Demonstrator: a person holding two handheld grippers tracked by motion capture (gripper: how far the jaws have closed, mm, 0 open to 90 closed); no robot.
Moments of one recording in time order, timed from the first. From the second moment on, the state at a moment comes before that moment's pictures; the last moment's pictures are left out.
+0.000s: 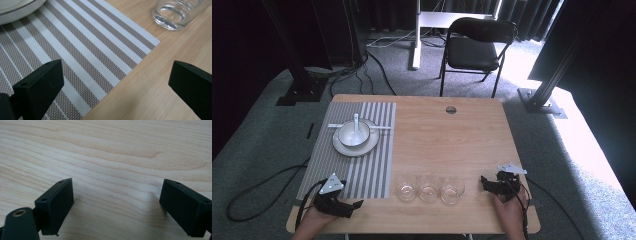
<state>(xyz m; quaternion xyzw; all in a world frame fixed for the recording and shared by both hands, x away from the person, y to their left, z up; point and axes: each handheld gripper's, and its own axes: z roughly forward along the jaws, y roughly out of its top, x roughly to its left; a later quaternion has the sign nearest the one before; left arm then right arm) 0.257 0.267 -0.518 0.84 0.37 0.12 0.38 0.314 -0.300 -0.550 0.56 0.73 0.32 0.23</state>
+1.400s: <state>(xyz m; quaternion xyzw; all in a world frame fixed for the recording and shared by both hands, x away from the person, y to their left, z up) 0.277 0.181 -0.470 0.87 0.25 0.10 0.42 0.314 -0.300 -0.550 0.56 0.73 0.32 0.23</state>
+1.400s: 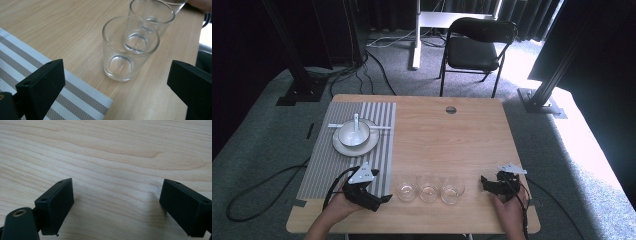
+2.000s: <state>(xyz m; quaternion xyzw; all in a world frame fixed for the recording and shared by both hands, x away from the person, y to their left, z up) 0.288 0.148 -0.463 0.88 0.22 0.10 0.41 0.314 -0.300 -0.550 0.56 0.73 0.32 0.23</state>
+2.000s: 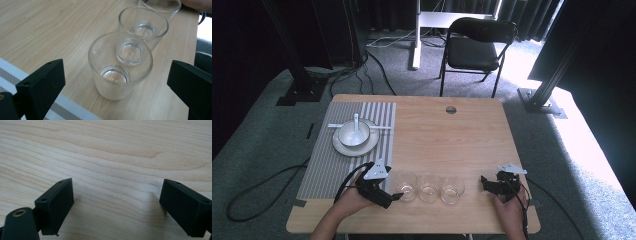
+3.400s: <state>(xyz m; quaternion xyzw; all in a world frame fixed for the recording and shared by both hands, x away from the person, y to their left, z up) 0.300 0.059 -0.436 0.90 0.12 0.07 0.41 0.314 -0.300 -0.550 0.56 0.73 0.32 0.23</state>
